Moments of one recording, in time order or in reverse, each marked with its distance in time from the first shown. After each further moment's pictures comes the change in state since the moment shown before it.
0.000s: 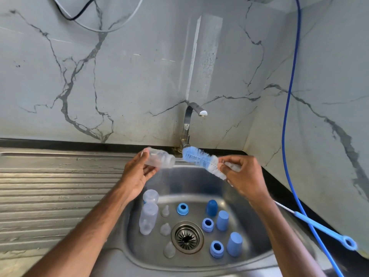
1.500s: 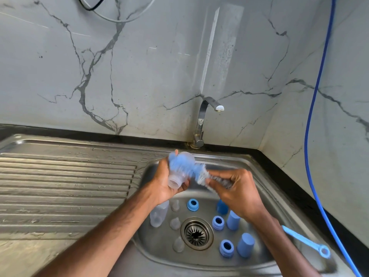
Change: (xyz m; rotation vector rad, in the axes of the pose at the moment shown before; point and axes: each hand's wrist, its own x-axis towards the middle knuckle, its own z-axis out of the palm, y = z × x) left_hand -0.029 -0.026 0.033 0.008 -0.106 -0.347; right_hand -0.033 0.000 0.037 0.037 -0.268 -0.382
